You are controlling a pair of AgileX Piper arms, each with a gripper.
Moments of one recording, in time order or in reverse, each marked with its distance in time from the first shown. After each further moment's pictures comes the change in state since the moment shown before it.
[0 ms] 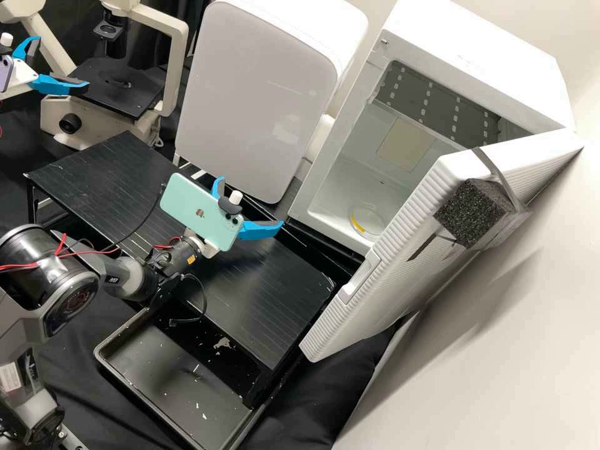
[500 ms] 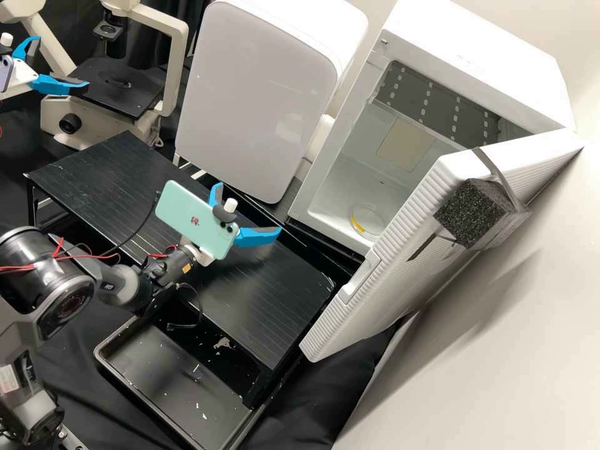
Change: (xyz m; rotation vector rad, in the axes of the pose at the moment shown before) left arm 0.000 0.000 0.000 0.000 0.000 0.000; right arm -0.025 0.003 0.013 -0.012 0.012 0.032
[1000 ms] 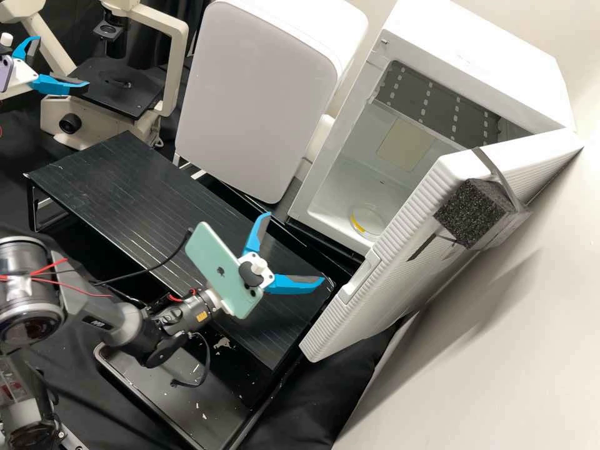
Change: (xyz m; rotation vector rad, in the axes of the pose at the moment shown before) left arm 0.000 0.000 0.000 0.000 0.000 0.000; right arm -0.033 0.075 0.055 0.085 -0.062 0.277
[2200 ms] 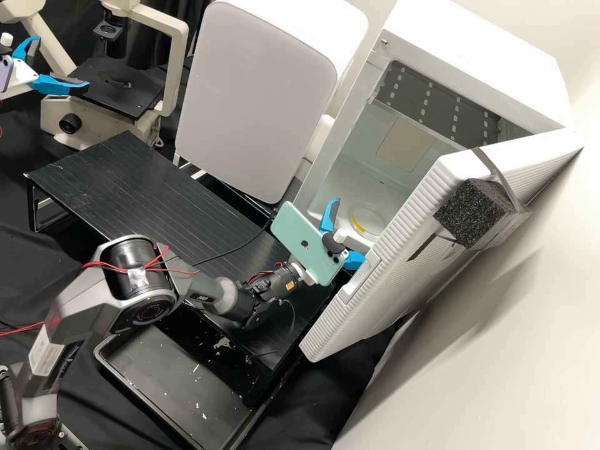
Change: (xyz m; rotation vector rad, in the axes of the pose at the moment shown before) left arm 0.000 0.000 0.000 0.000 0.000 0.000; right arm 0.152 0.008 0.029 -0.106 0.021 0.019
